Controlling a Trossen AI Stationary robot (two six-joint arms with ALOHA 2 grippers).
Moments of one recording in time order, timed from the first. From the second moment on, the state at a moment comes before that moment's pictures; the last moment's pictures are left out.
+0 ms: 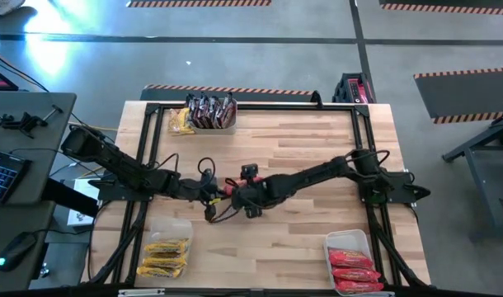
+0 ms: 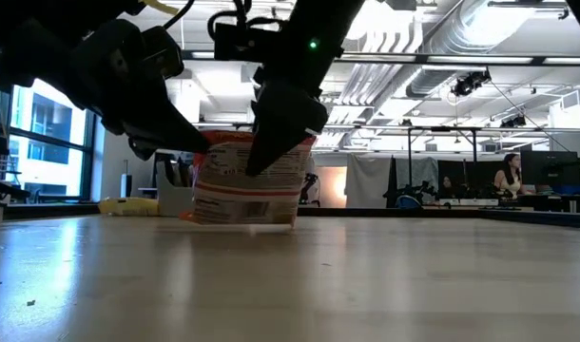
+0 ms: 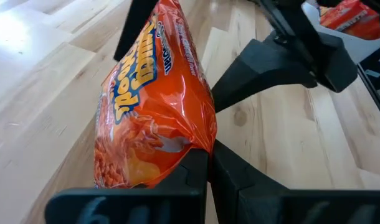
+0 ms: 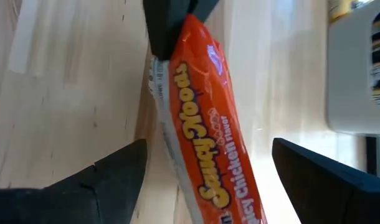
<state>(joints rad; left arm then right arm) -0.31 1.38 0.39 0.48 -0.31 -0.46 0.22 2.13 1.69 -0.65 0.49 -0.14</state>
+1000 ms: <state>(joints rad) -0.36 1.20 0.40 0.50 -0.42 -0.35 0.26 2.05 1.69 -0.78 0.44 -0.06</state>
